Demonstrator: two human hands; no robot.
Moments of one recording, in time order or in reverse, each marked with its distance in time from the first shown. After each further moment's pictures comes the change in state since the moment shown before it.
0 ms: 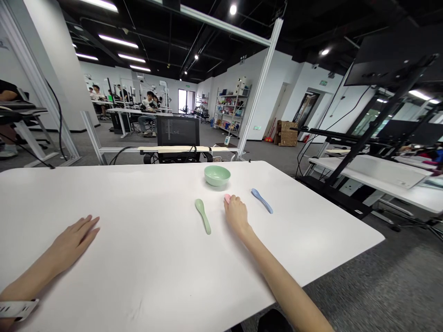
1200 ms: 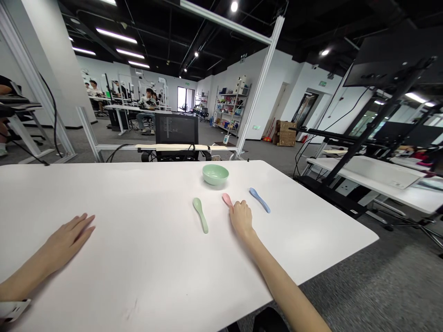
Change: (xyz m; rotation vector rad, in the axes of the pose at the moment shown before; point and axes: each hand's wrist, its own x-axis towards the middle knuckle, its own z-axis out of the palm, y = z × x) left_hand 0.001 -0.016 0.017 -0.014 0.038 0.036; right_hand 0.001 0.033 0.019 -0.022 0.017 0.041
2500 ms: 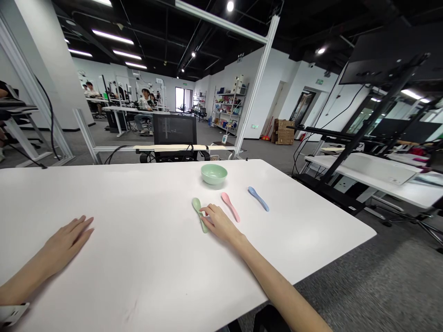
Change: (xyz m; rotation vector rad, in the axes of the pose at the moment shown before) left_hand 0.002 -0.003 0.000 0.007 0.007 0.003; right_hand -0.020 -0.021 0.020 0.535 -0.041 -0.773
